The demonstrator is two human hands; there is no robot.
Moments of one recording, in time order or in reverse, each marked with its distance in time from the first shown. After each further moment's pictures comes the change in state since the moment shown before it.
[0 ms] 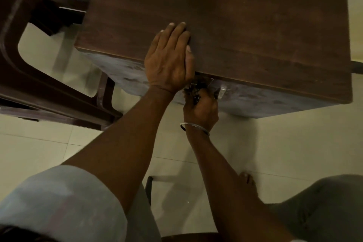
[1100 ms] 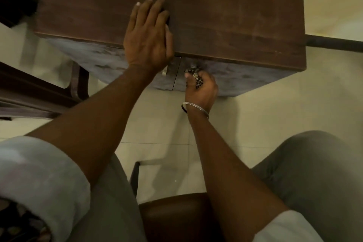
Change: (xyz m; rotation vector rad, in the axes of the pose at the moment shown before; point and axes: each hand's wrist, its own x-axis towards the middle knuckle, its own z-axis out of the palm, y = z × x) left_hand 0.009 0.026 -0.012 0.058 -0.248 0.051; right_hand 0.025 0.052 -0.037 0.279 0.165 -0.039
